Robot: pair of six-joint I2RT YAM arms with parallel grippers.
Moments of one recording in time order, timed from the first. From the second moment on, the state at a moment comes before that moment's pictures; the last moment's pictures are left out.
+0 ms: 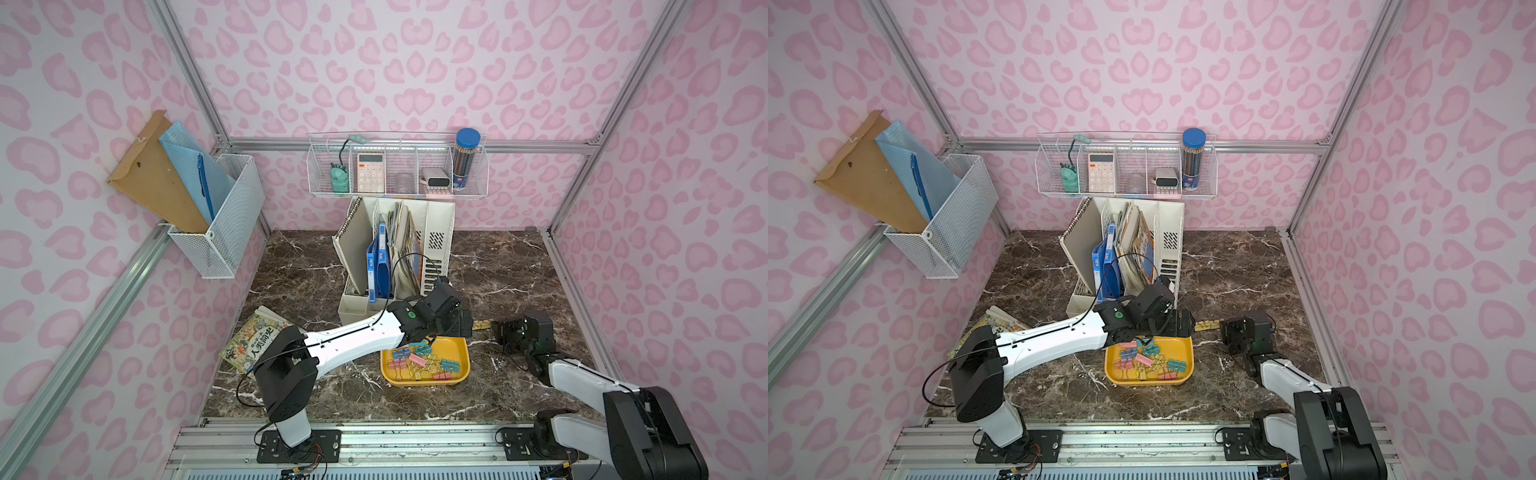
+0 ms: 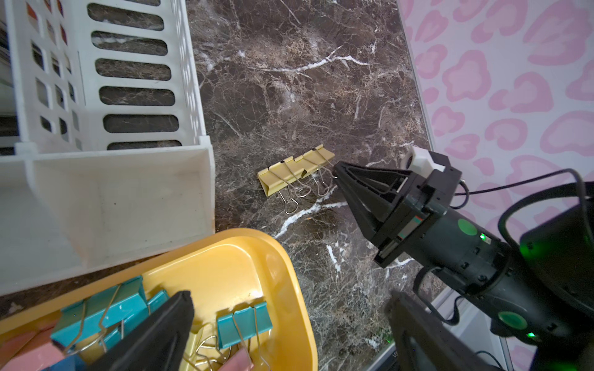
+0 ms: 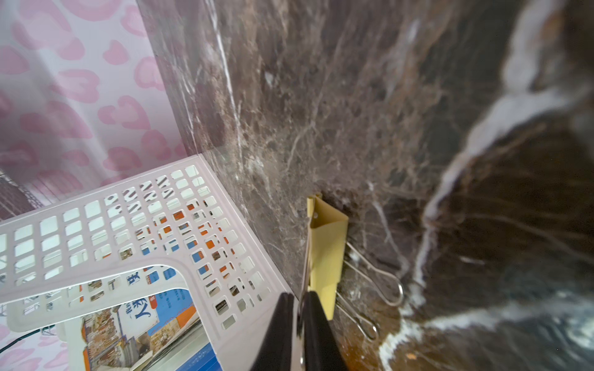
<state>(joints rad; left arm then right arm) -0.98 1.73 1.34 -0.40 -0.04 -0.78 0.15 1.17 0.28 0.28 -0.19 1.57</state>
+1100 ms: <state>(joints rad) -0.98 1.72 1.31 -0.38 -0.02 -0.79 -0.04 1.03 0.37 -0.02 -0.28 1.11</state>
